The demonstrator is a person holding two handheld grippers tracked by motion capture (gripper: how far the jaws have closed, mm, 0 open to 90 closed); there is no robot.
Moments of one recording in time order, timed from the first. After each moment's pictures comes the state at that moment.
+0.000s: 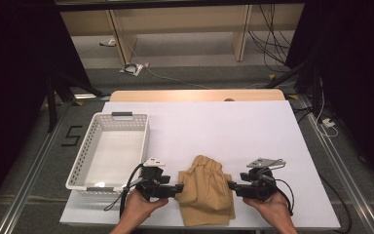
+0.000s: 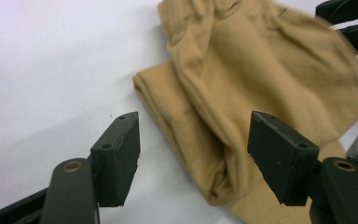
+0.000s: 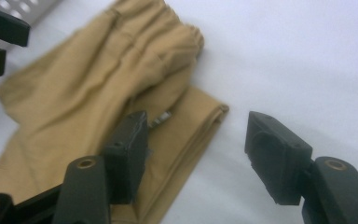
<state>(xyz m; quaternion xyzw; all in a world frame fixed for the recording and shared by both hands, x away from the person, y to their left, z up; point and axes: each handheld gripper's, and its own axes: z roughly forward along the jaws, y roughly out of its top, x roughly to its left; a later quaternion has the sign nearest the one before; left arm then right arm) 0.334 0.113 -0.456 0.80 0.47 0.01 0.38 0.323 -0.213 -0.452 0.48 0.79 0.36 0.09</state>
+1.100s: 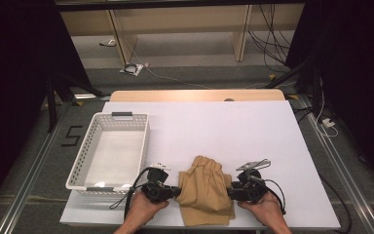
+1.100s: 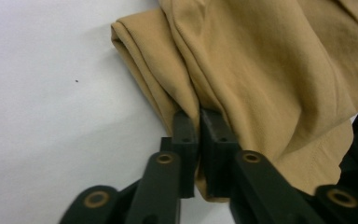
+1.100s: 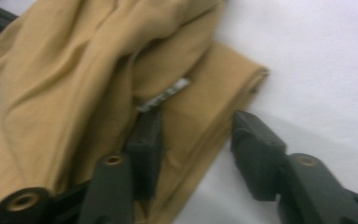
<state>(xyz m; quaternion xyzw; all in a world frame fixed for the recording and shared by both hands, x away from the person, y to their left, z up) 0.341 0.107 -0.483 0.81 0.45 -0.06 0.36 0.331 -0.196 -0.475 0.48 0.82 0.31 0.03</state>
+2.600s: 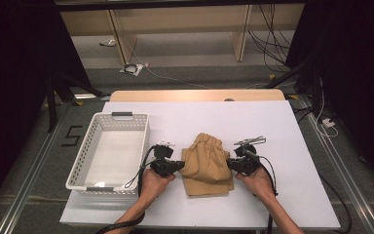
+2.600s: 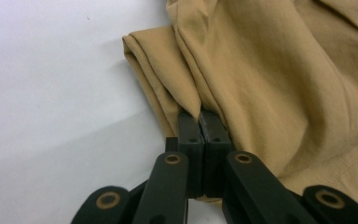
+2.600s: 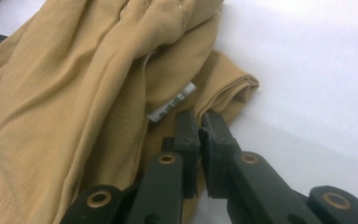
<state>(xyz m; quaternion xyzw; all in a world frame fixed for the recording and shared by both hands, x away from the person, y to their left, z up) 0.413 0.091 -0.484 0.78 0.49 0.01 0.38 0.409 -0.197 -0.478 0.51 0.79 0.33 0.07</state>
